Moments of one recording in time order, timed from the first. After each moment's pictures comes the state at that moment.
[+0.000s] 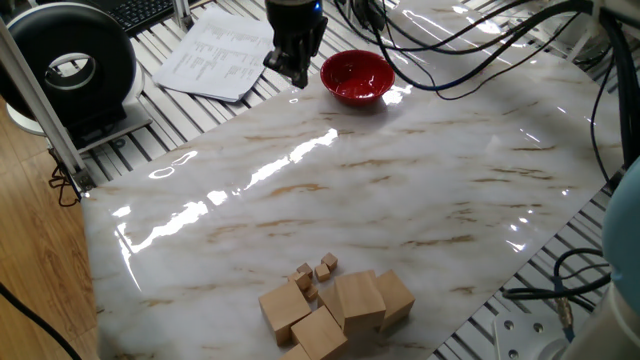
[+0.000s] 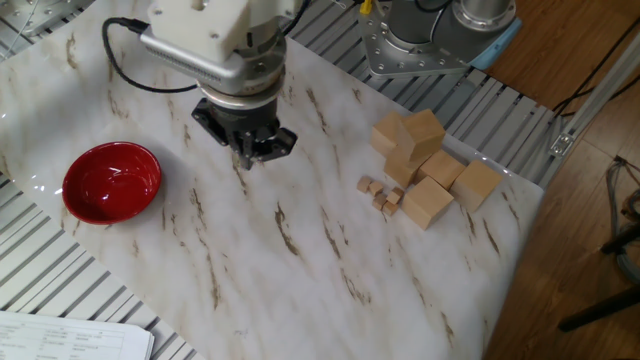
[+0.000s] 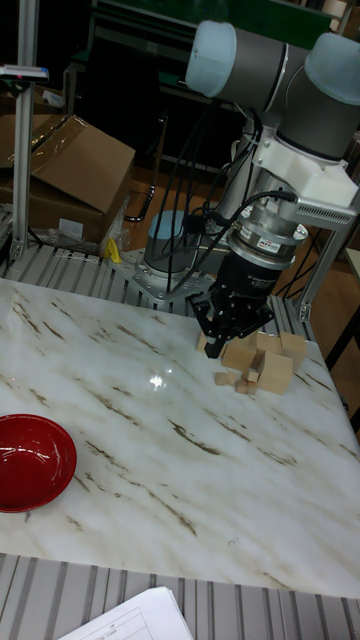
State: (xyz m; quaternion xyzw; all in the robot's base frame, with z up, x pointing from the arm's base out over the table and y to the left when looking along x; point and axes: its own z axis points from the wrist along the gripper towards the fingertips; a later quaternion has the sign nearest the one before) arm 0.565 0.056 0.219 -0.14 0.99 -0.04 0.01
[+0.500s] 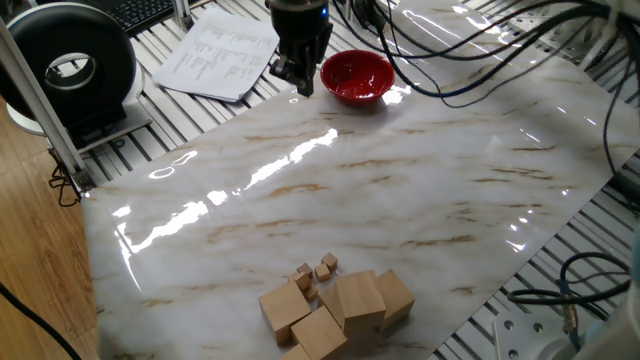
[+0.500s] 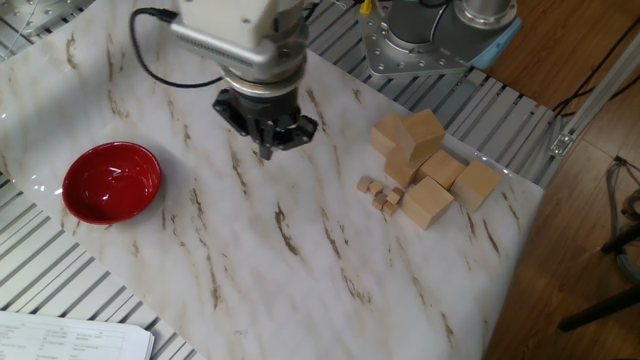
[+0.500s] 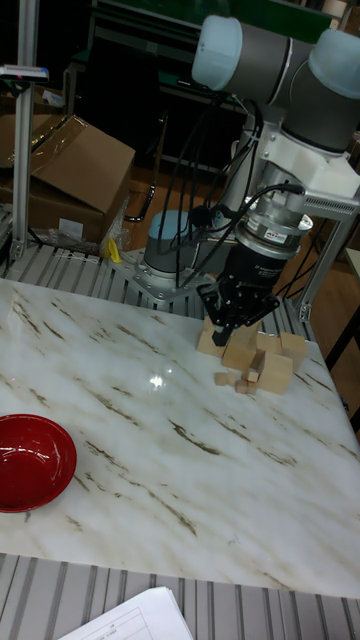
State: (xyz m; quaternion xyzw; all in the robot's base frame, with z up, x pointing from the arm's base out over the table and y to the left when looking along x) arm 0.538 0.073 0.221 -0.15 0.99 -0.03 0.00
